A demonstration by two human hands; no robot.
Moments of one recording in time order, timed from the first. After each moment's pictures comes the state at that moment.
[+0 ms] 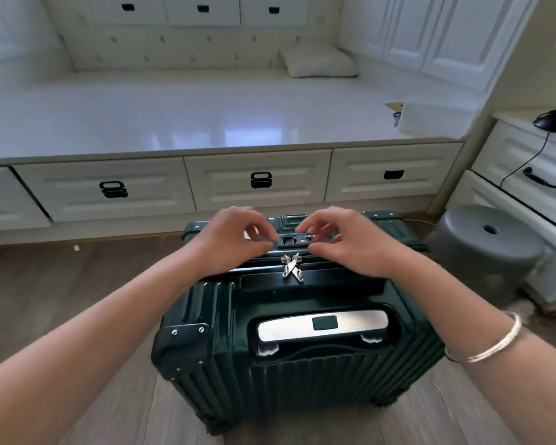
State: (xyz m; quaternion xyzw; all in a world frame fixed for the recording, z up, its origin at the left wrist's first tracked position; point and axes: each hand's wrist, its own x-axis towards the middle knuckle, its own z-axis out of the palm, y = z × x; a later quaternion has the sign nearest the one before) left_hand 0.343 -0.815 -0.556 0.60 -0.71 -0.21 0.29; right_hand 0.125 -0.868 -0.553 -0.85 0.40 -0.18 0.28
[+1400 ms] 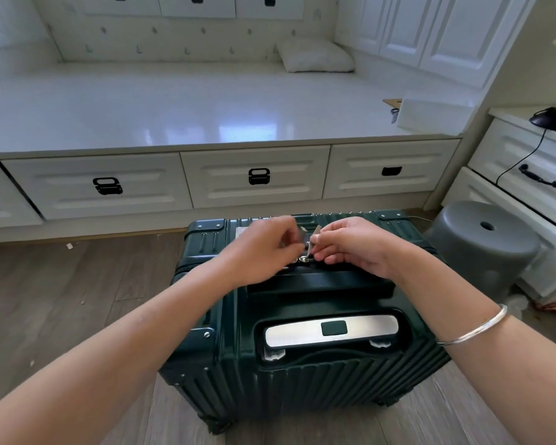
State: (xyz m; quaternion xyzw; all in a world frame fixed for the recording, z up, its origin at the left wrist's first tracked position) left_hand 0.312 -0.822 -0.570 0.58 -0.73 -0.23 0.26; right_hand 0.141 -0.872 -0.561 -0.59 0.50 -0.22 0.59
